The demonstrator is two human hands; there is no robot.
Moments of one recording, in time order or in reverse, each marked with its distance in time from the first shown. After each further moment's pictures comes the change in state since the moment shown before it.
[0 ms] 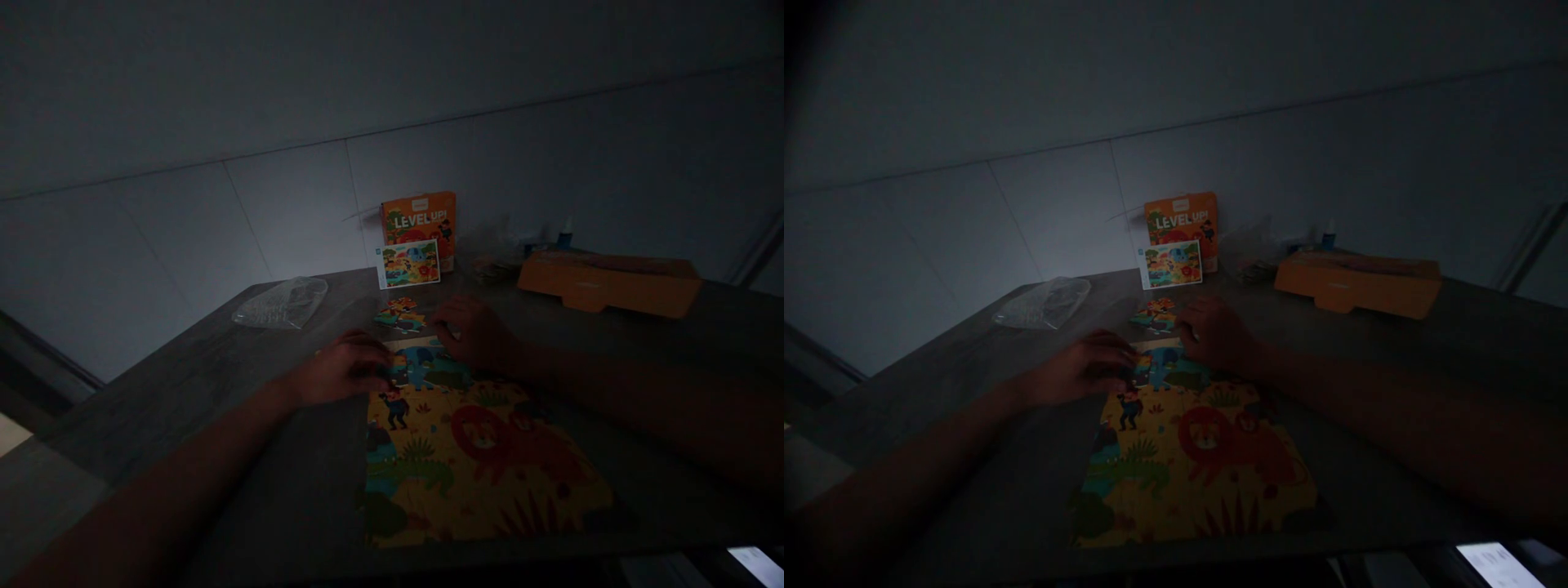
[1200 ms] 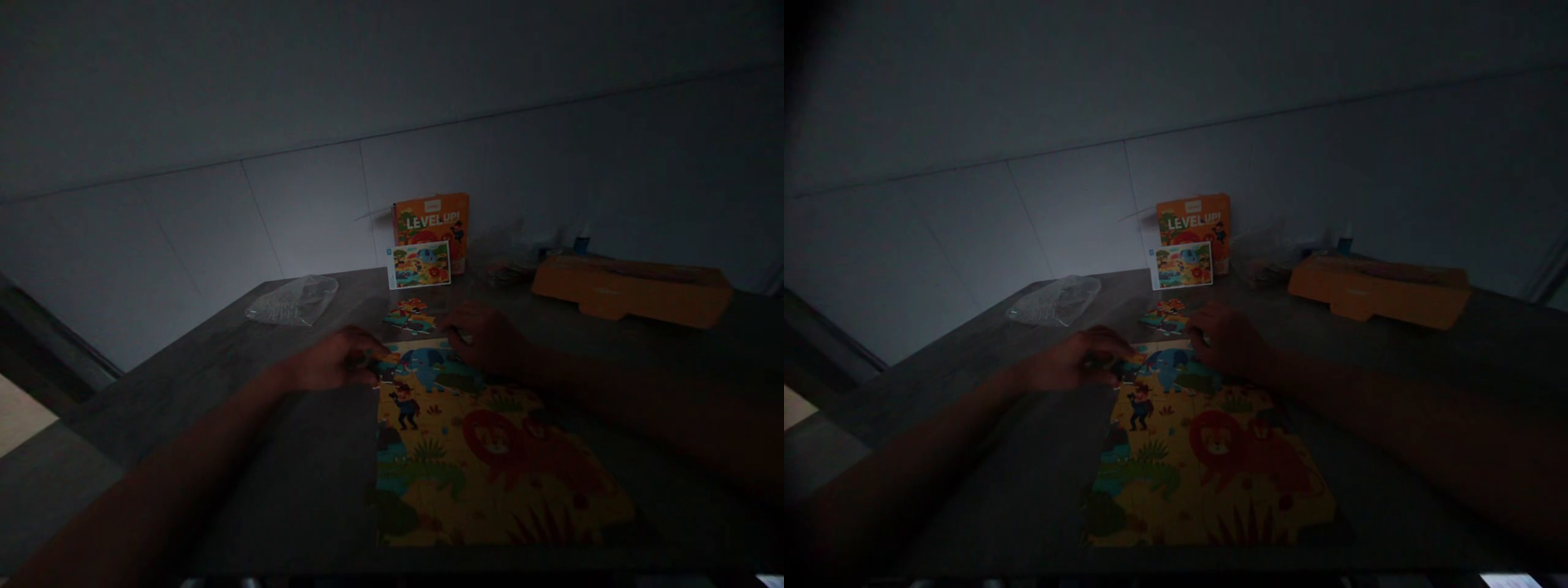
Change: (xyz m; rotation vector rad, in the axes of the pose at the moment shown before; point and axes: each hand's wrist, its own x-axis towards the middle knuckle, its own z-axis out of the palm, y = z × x) left_hand -0.011 -0.005 -0.023 -0.092 -0.073 -0.128; right_hand -0.002 0.004 0.002 0.051 -0.067 0.017
